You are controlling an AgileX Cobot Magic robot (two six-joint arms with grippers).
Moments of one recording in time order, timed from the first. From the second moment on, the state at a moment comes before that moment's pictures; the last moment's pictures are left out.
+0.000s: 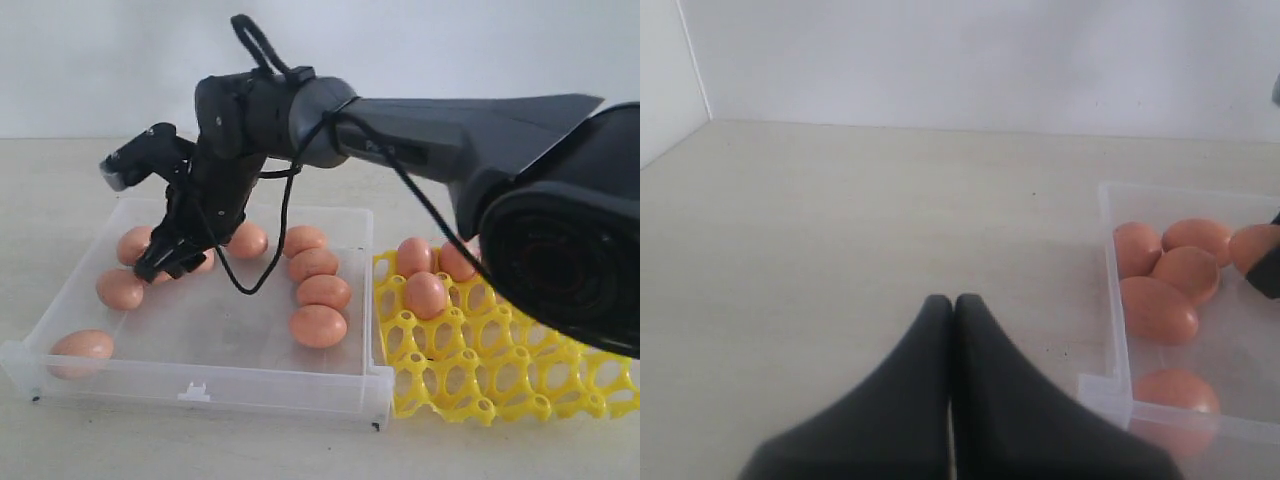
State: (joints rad) left arm -0.03 0.00 0.00 0.54 0.36 -0.53; right arm 0.78 2.38 -2.04 0.24 0.82 -0.42
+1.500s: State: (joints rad) left arm -0.03 0.00 0.00 0.54 0.36 -0.53; right arm -0.12 1.76 -0.59 -1.27 -0.99 0.94
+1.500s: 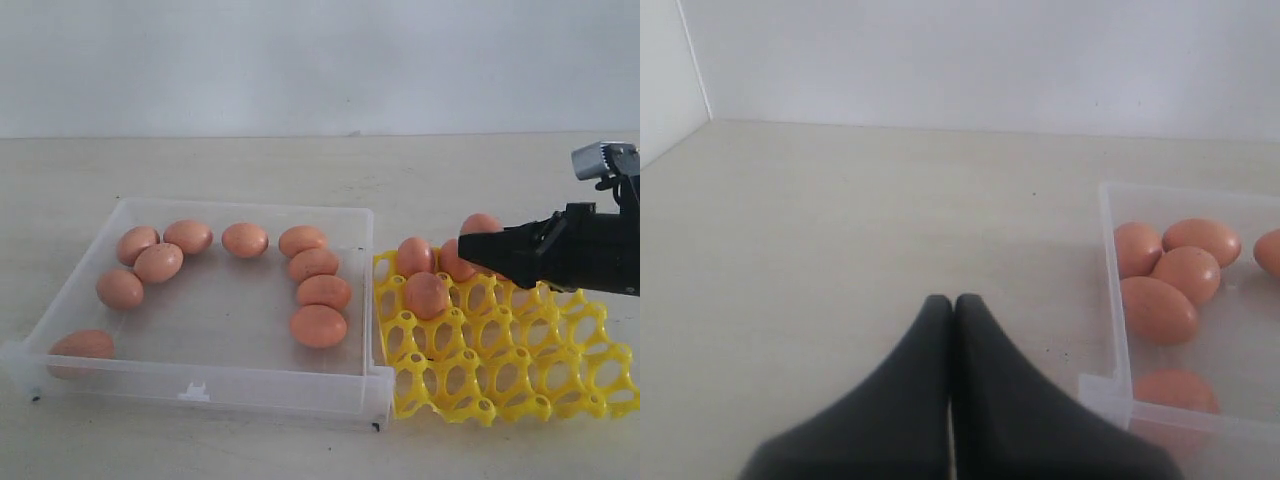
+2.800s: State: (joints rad) left arm -0.03 0.00 0.00 0.54 0.36 -0.53; right arm -0.04 1.81 -0.59 -1.19 -0.87 0.95
